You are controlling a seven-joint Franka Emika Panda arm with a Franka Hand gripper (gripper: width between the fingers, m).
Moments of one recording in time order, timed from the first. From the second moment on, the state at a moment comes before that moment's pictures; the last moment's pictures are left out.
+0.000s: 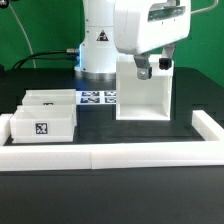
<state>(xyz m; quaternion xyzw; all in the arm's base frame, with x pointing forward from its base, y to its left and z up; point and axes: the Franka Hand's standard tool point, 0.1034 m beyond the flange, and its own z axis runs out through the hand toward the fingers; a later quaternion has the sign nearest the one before) 0.567 0.055 0.117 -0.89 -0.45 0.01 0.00</state>
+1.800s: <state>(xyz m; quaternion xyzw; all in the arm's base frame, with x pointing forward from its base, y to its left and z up) 0.453 0.070 0.144 -1.00 -0.08 -0.01 0.00</state>
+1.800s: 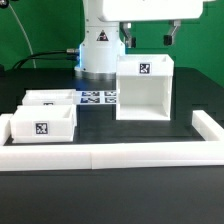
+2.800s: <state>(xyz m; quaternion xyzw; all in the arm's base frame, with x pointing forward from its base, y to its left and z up) 0.408 0.119 0.097 -1.00 0.04 0.01 0.01</state>
